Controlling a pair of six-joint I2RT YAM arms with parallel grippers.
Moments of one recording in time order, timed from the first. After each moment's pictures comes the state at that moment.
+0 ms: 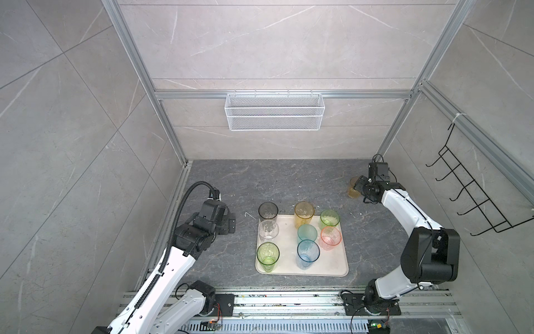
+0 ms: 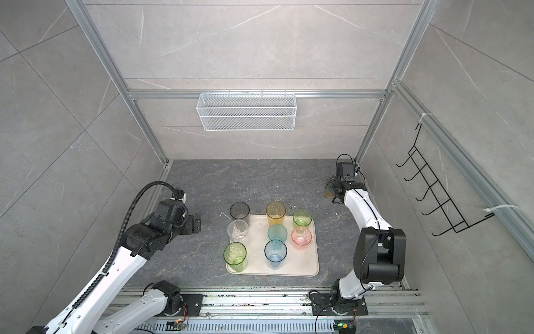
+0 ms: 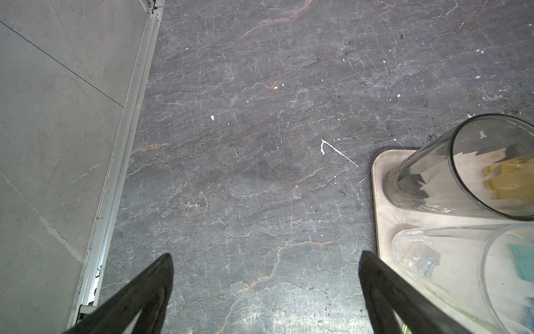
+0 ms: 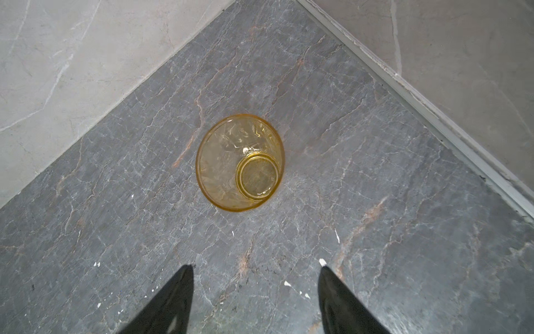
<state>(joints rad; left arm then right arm) -0.44 0.89 0.95 -0.93 -0.36 -0.28 -0.07 1.59 1.22 -0.49 0.15 0.55</state>
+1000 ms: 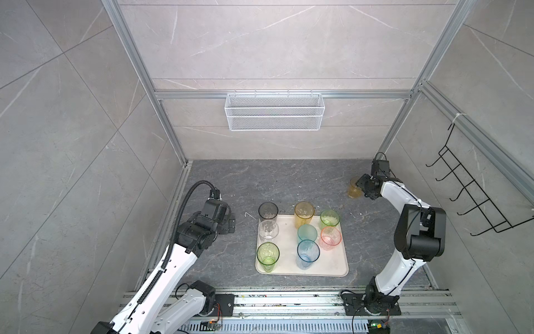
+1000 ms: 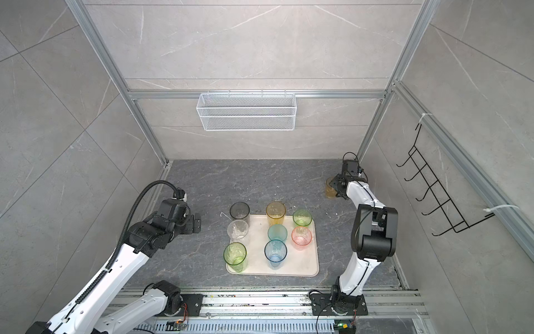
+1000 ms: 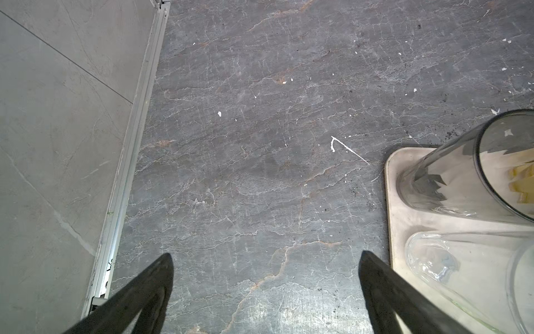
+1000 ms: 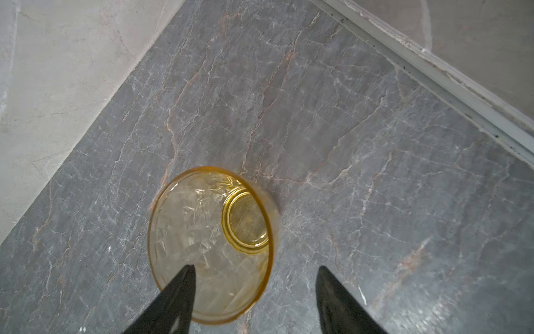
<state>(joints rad) -0.44 0.92 0.95 -0.93 -0.39 -0.28 -0.16 1.84 1.35 -0.44 0.07 0.61</state>
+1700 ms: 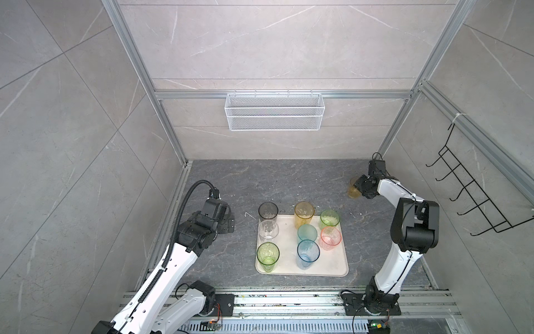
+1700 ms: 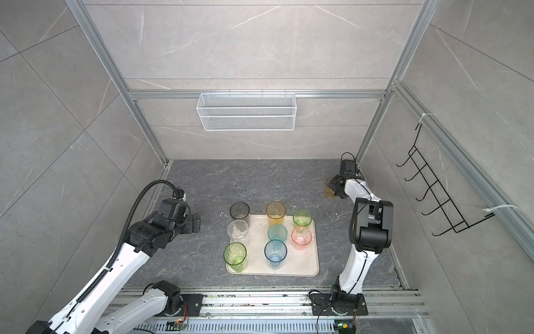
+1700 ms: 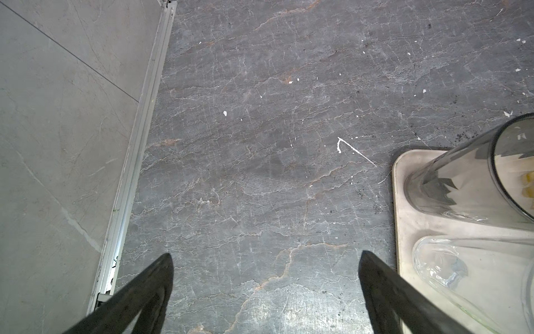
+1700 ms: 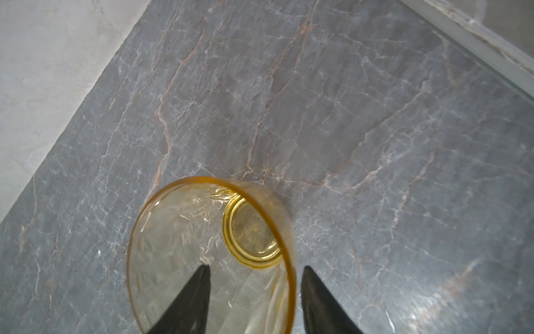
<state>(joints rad) -0.44 0.93 0.95 -0.93 -0.40 -0.28 -0.16 1.93 1.41 -0.44 0.02 0.61</state>
